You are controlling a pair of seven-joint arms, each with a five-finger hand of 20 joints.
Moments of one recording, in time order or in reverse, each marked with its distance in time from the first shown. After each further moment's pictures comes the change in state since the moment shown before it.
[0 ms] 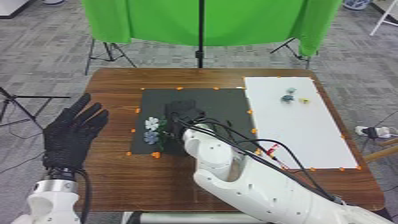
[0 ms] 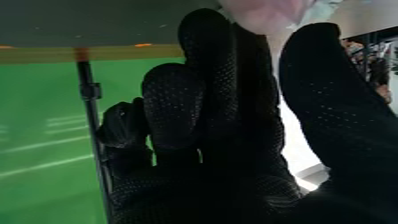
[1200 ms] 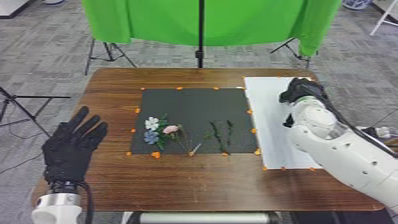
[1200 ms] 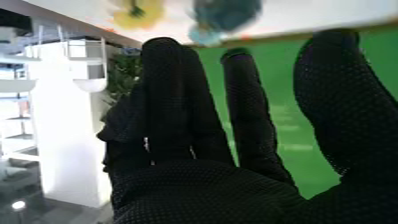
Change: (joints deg) left arm 3.9 1.1 2.7 0.8 -2.9 1.2 6.7; right arm 4.3 29.3 9.8 5.0 20.3 8.5 16.1
